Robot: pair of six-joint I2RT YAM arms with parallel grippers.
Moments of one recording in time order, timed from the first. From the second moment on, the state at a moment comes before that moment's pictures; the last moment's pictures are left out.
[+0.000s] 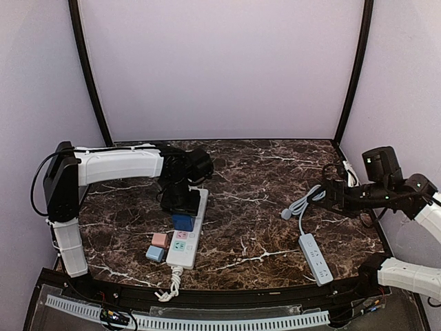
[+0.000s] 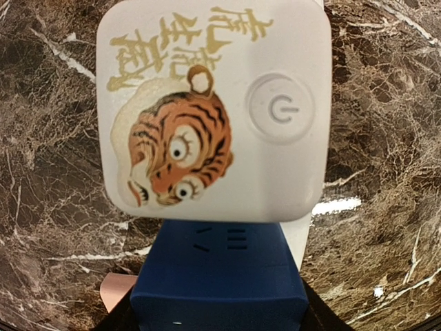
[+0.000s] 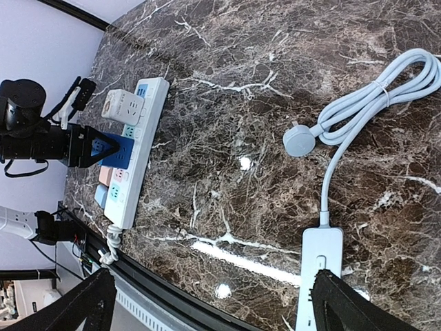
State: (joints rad) left arm -0.86 1.92 1.52 -1.09 -0.14 -0.78; right arm 0.49 0.72 0.82 -0.85 -0.31 0.60
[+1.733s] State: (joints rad) left arm -0.76 2.12 1.82 -1.13 -0.15 -0.67; right arm 0.49 0.87 0.87 -0.84 -0.27 0.56
